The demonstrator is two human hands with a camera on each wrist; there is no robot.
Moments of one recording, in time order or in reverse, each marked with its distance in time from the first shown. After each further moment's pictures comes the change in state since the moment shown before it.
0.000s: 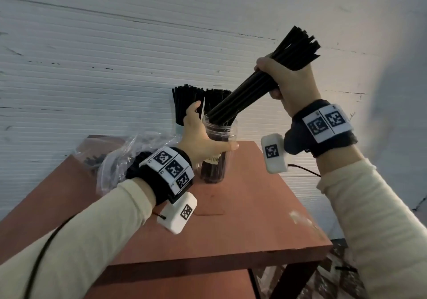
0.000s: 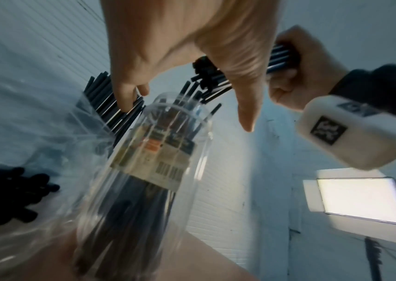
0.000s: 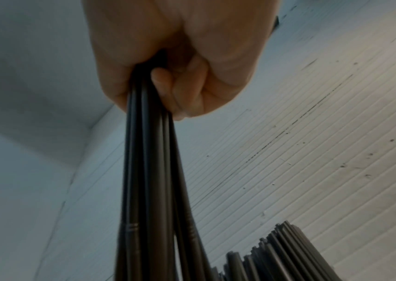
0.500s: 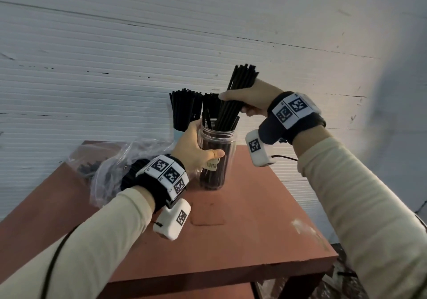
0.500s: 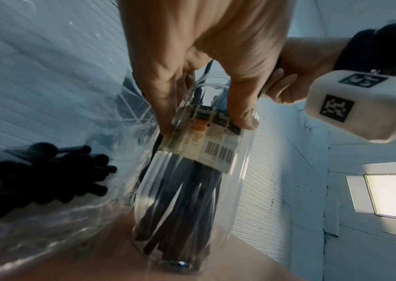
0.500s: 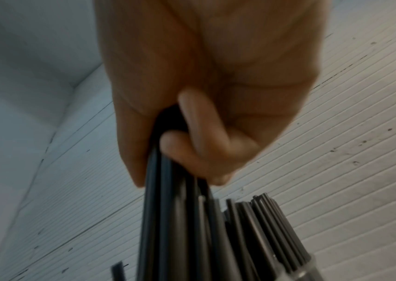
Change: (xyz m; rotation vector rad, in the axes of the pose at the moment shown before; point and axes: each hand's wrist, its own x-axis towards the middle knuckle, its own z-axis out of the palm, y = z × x) left_hand 0.016 -0.027 0.000 -0.107 -0.070 -0.066; right_hand 0.049 0.045 0.028 -0.466 -0.429 0.407
